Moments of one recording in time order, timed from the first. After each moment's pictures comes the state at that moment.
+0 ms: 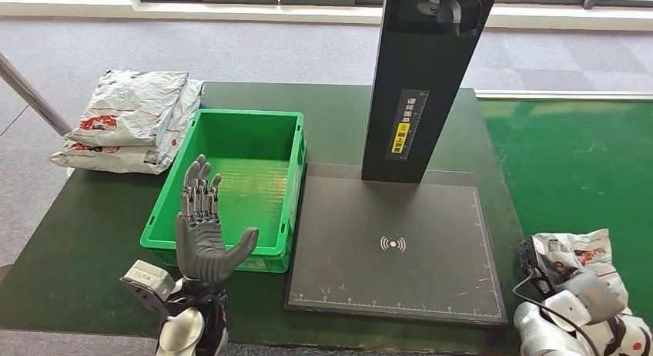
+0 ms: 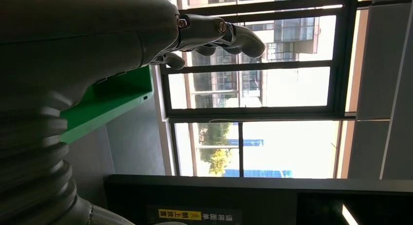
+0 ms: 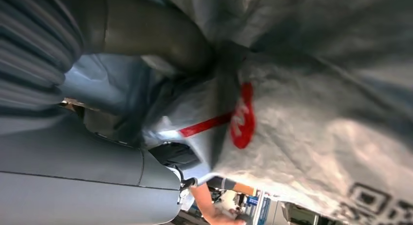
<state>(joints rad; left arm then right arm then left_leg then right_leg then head) 0.04 -0.30 -0.15 -1.64 -0.08 0.06 -0.70 -0.45 -0.12 -0.54 -0.48 1.56 -0.42 0.57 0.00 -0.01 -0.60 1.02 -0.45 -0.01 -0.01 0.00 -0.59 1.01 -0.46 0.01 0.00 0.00</state>
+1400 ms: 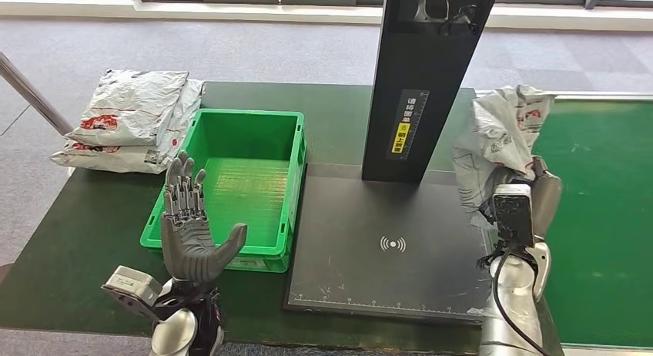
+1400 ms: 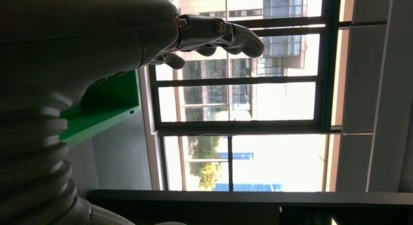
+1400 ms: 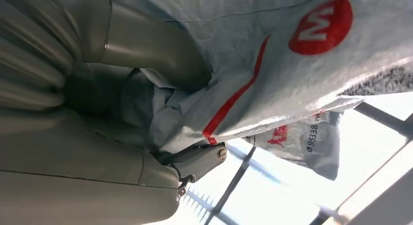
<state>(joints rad) 0.05 -0.30 -0.15 -1.71 -0.08 0.12 -0.70 -0.34 0.23 -0.37 -1.28 0.61 -0.16 -0.59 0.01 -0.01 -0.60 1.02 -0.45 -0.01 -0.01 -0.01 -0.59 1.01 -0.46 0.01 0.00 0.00</state>
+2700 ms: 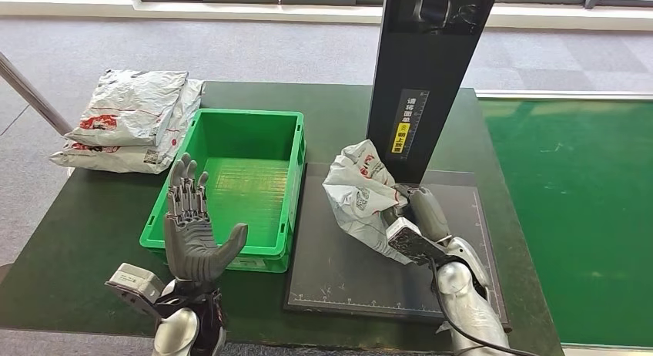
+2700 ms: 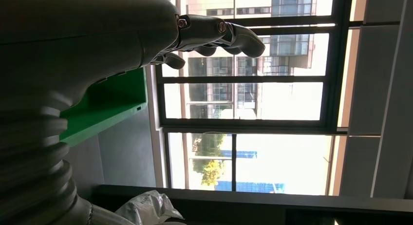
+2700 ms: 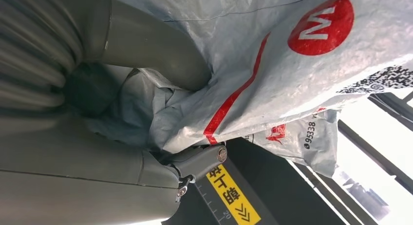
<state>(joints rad) 0.05 -0.30 -0.15 -1.68 -0.05 0.10 -0.70 -0.34 0.18 -0.06 -1.06 0.78 0.16 -0.69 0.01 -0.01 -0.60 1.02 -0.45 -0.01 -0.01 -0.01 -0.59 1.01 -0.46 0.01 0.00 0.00</state>
